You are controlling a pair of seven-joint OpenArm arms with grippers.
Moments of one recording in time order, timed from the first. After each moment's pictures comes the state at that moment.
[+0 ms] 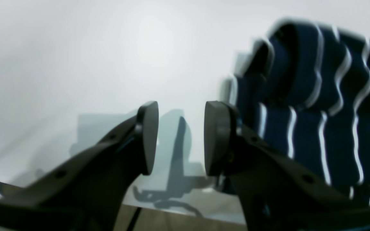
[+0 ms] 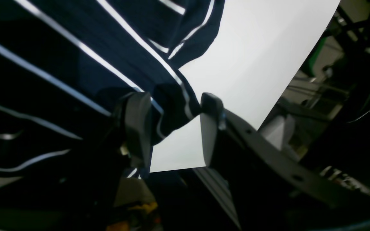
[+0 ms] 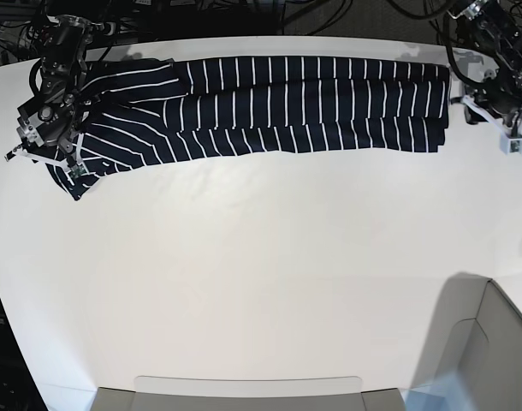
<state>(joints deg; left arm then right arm) 10.2 -13.5 -51.5 100.7 -23.6 -36.5 77.5 -6.5 12.5 16.7 110.8 -12.2 44.5 -81.5</state>
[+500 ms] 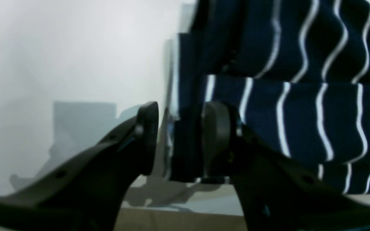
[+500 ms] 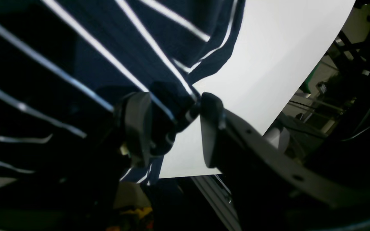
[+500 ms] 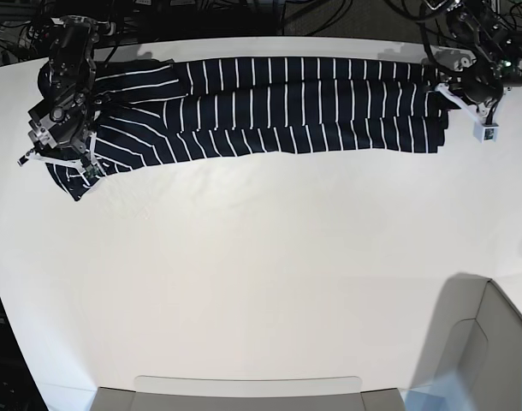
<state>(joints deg) 13.3 -7.5 -47.5 100.9 -23.5 -36.5 78.3 -6.6 12.4 14.2 110.8 -11.7 44.5 -81.5</state>
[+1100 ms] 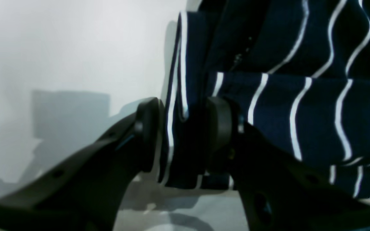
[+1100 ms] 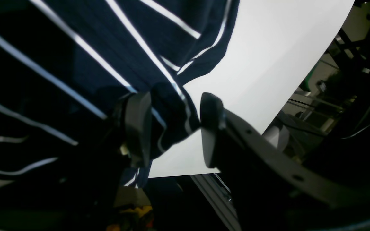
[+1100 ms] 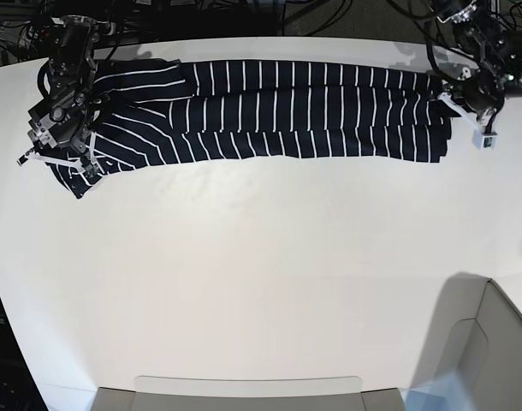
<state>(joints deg) 12.6 -9.1 -44.1 89.6 -21.2 -36.7 74.0 -6.6 12.4 14.2 110.8 -11.8 44.5 -81.4</state>
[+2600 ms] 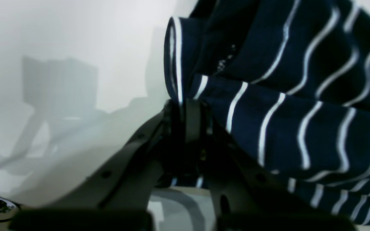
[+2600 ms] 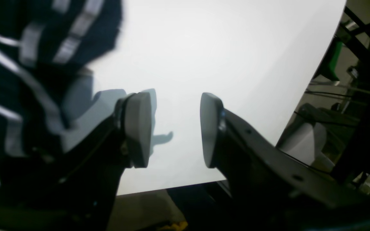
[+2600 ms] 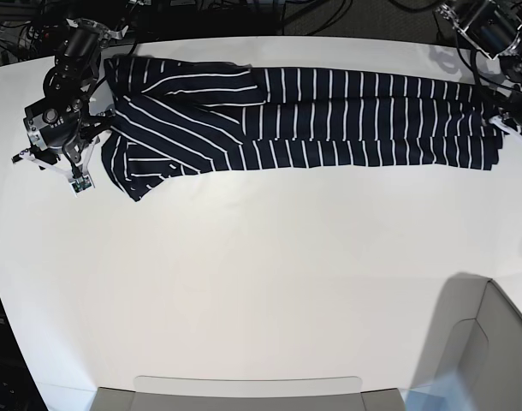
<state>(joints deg) 0.3 -23.2 -55.5 75.9 -19.0 -36.5 75.9 -2.9 4.8 21.7 113.5 -12.2 44.5 -81.9</state>
